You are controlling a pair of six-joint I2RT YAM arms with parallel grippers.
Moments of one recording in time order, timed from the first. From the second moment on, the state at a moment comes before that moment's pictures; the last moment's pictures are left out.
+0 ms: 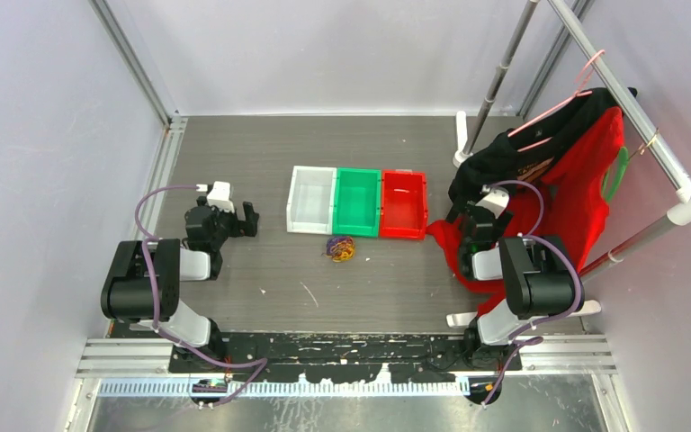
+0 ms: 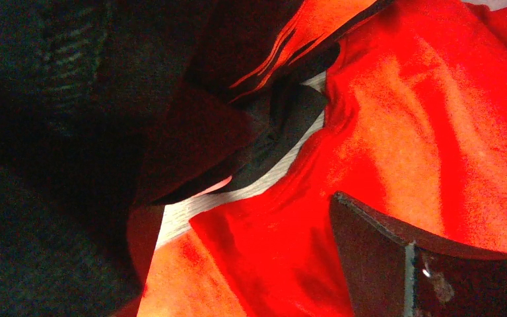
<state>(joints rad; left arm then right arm) 0.04 1.56 0.35 0.88 0.24 0.03 0.03 1.56 0.32 0.91 0.45 0.20</state>
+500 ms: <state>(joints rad) 0.04 1.55 0.35 0.86 0.23 0.03 0.09 1.16 0.44 0.49 0.48 0.28</state>
